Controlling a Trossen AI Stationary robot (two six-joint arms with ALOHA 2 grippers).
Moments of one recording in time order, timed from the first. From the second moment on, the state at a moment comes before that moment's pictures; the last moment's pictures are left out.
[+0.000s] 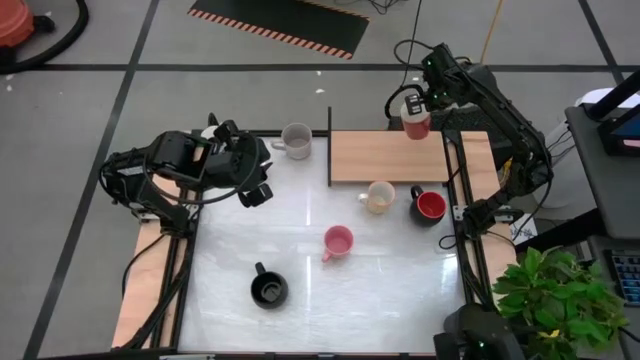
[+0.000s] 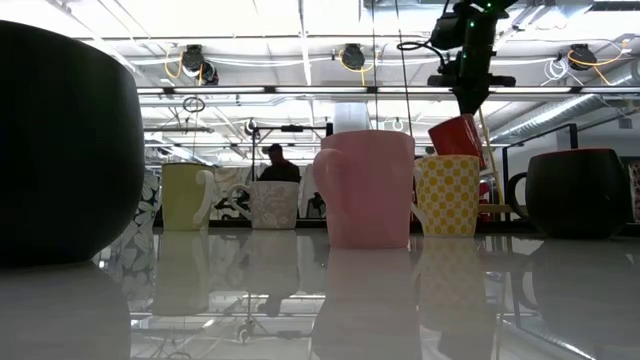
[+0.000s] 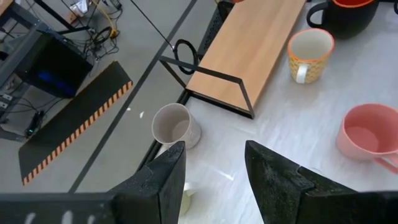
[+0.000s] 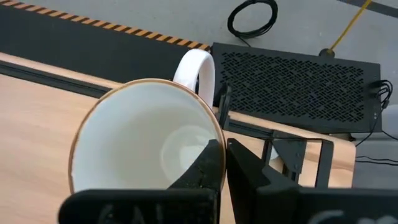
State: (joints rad) left arm -0.15 1.58 2.14 -1.57 -0.67 -0.35; right arm -1.04 1.53 1.60 -1.18 0.21 0.24
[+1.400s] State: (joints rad) left arm -0.05 1.59 2.14 -1.49 -0.67 -0.37; right arm -1.15 1.52 1.41 -1.10 0.22 0.07
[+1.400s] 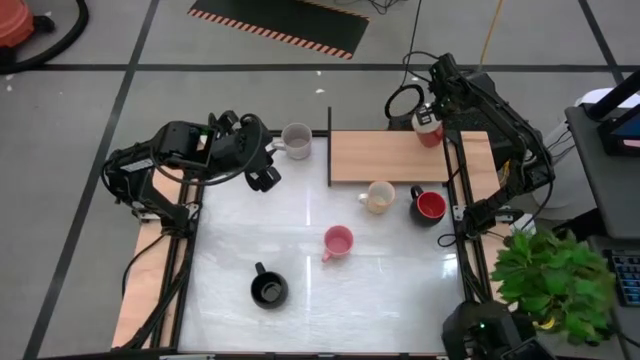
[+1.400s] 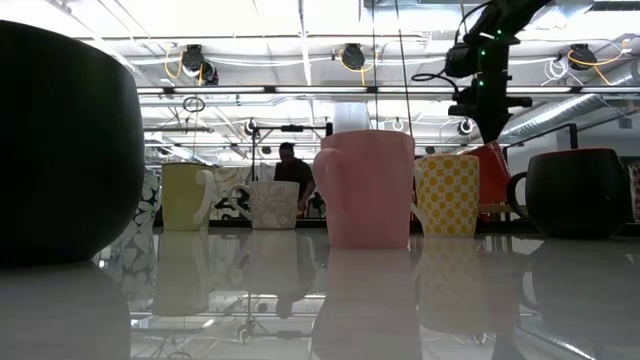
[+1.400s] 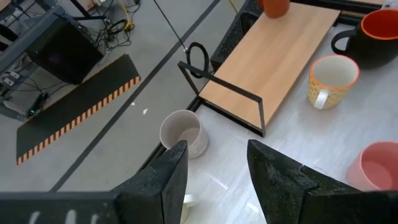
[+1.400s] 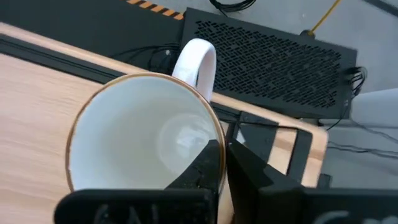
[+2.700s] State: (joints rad) left arm -0.03 1.59 2.14 -1.49 -0.66 -0.36; right arm -1.13 1.35 1.37 -1.03 0.16 0.14
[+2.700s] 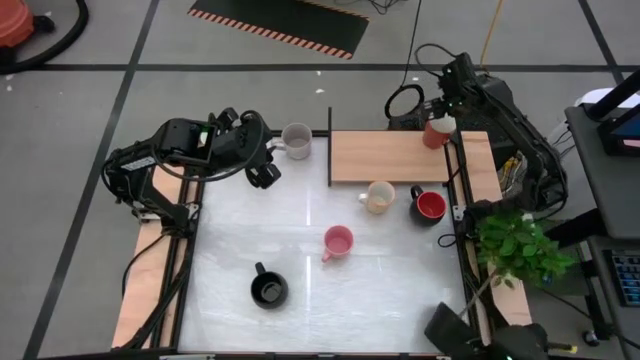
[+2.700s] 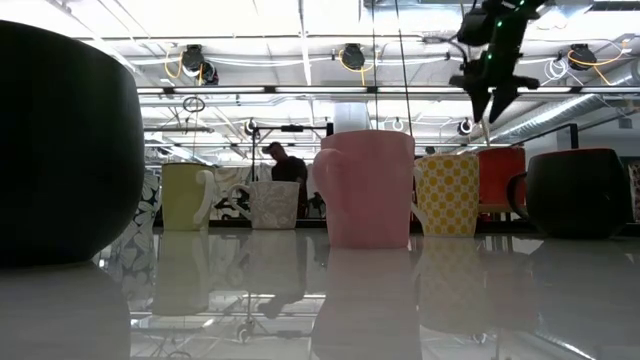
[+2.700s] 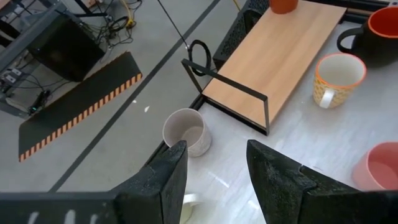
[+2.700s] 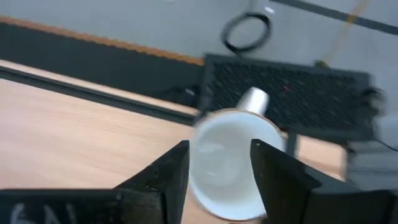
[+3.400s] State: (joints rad) left arm -0.03 1.59 2.14 -1.42 -0.66 -0.37; right arm -0.97 1.11 1.37 -1.03 0.07 0.32
